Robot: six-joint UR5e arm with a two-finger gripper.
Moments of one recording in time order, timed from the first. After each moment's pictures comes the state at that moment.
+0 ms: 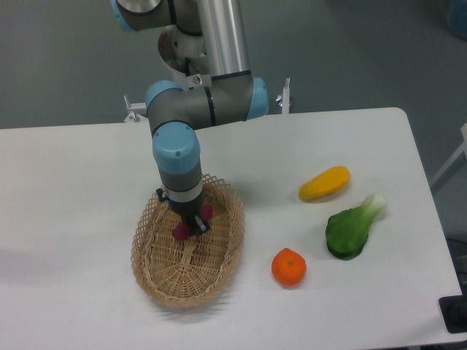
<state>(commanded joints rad) 2.21 -1.93 -1.89 -0.79 1.57 1.20</state>
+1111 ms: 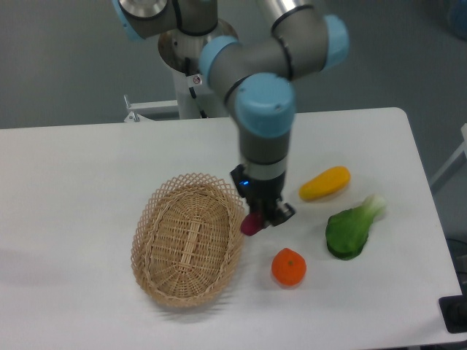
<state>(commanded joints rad) 2.53 -1.84 -1.52 -1.21 1.48 1.40</state>
